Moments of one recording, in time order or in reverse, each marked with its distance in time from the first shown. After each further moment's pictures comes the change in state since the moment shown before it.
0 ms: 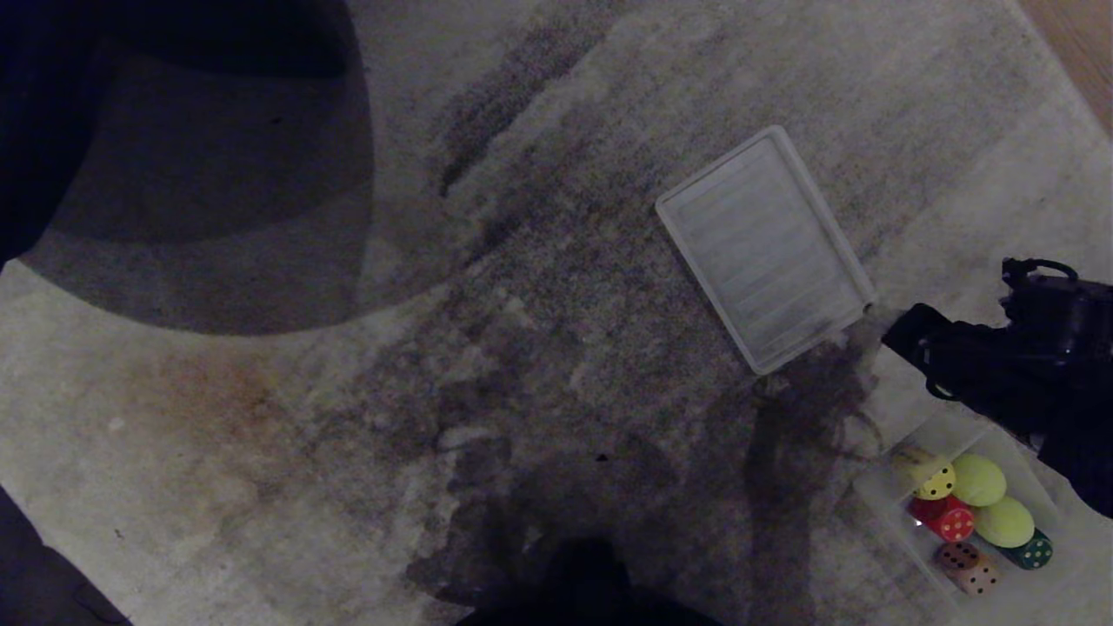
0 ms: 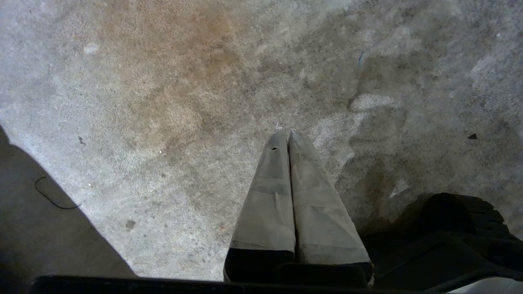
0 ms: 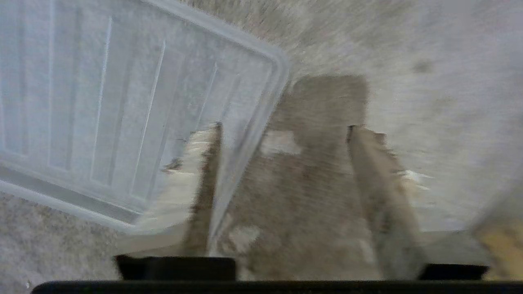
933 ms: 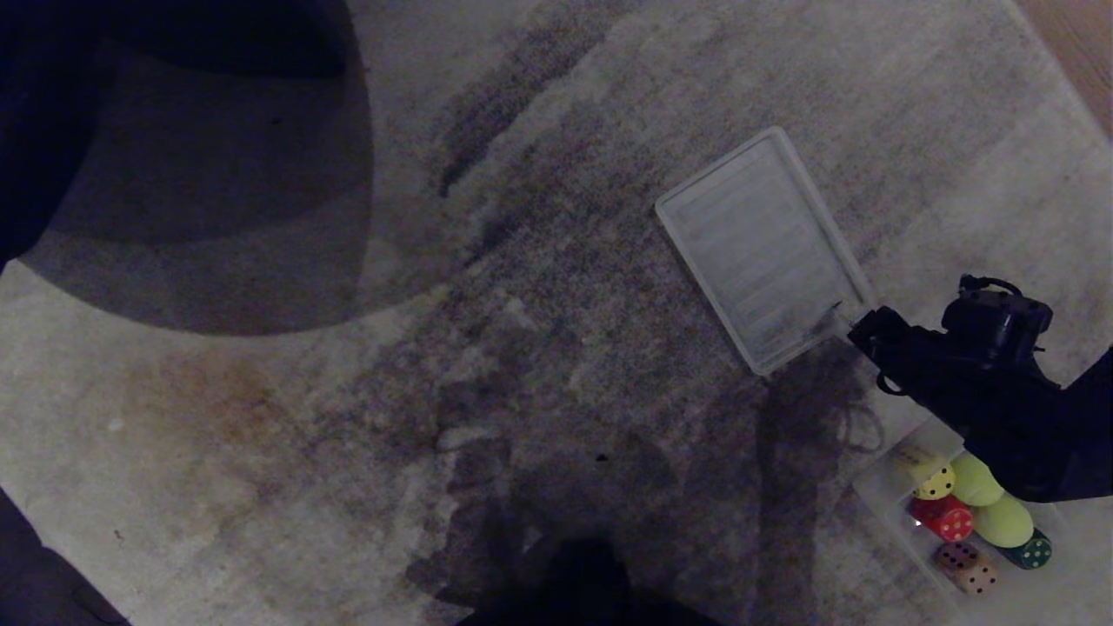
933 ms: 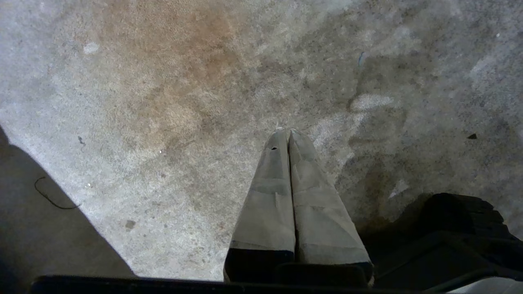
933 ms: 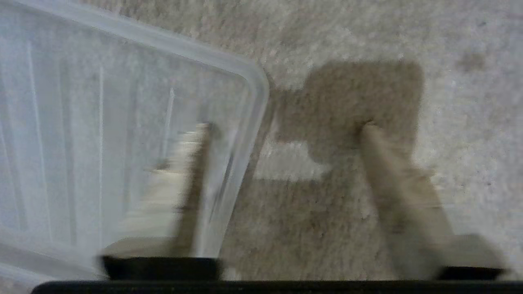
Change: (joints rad) left arm 0.000 0.000 0.000 0.000 0.000 0.000; right arm 0.001 0.226 -0.101 -0.155 -0.007 0.108
